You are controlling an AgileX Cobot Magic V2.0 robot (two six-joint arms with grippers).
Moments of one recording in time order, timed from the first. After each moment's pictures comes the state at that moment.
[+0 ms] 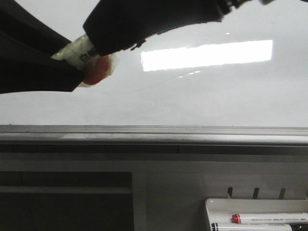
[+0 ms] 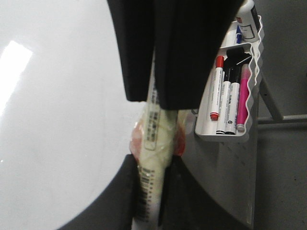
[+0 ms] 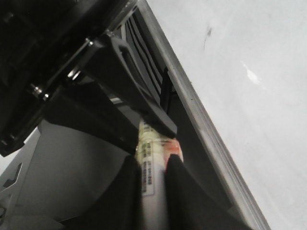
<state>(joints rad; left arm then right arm) -0.98 0.90 -0.47 0.63 0.06 0.08 0.87 1.14 -0.80 0.75 0.34 -0.94</state>
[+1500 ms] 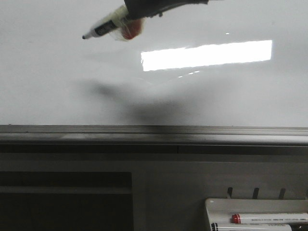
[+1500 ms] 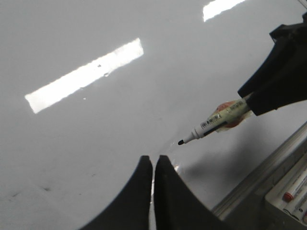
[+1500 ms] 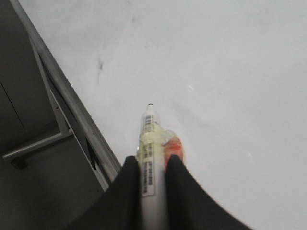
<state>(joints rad) -0.79 0.47 -0.44 0.91 0.22 -0.63 0.77 1.21 -0.82 0.78 0.11 -0.94</state>
